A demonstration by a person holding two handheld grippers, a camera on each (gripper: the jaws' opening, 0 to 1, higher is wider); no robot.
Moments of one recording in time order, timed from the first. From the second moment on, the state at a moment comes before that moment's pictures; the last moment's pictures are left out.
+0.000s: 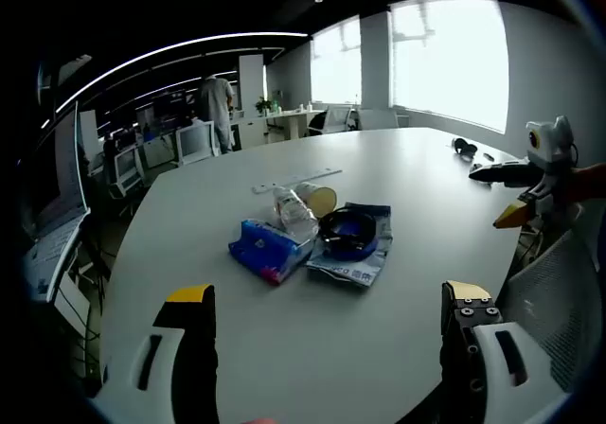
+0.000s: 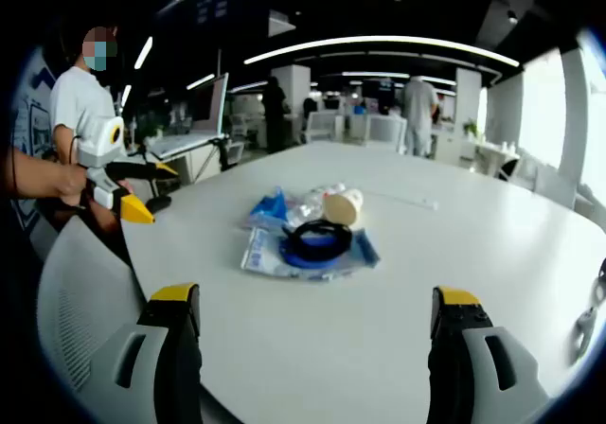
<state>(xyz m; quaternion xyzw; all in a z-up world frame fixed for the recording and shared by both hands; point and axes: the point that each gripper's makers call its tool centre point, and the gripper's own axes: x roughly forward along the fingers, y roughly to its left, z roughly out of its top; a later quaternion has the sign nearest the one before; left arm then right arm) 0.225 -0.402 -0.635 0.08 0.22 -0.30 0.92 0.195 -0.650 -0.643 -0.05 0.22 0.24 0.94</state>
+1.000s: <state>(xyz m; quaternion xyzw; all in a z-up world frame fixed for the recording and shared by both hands) 0.227 -0.402 -0.632 0.07 0.22 -0.30 0.92 0.194 -0.647 -0.642 -0.06 0.22 0.25 0.94</state>
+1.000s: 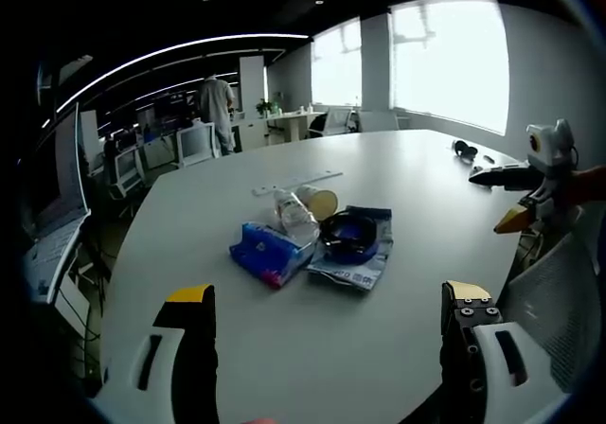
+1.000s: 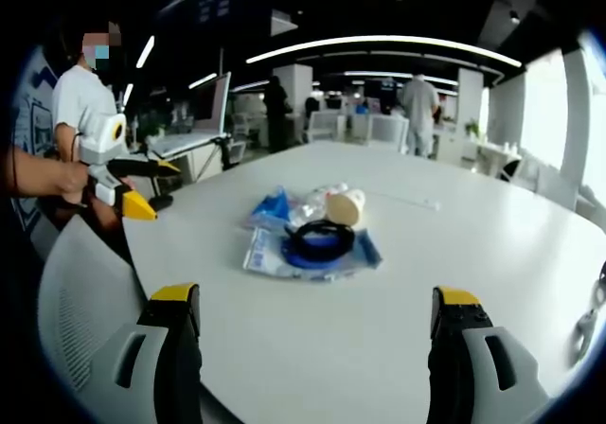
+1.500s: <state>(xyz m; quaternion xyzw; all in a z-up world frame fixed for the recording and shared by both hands) 0.234 -0.402 -0.634 0.07 0.22 -0.30 0.93 0.194 -0.648 -0.641 -0.05 0.22 0.25 0.94</state>
